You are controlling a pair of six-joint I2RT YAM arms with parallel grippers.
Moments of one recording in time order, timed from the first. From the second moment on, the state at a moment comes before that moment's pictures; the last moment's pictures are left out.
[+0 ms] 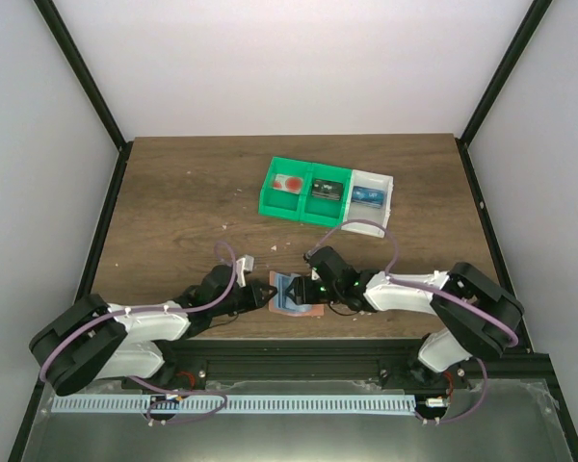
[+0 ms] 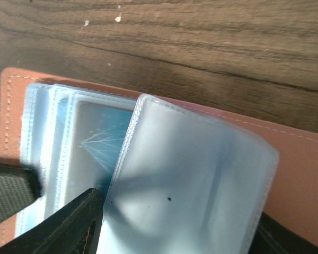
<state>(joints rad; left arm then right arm) -0.81 1.26 0.23 0.49 0.24 -1.05 0.88 1.49 0.59 0.06 -0.19 0.76</state>
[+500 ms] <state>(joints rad) -0.81 1.26 0.23 0.49 0.25 -1.05 0.88 1.32 0.59 -0.19 0.02 0.74</state>
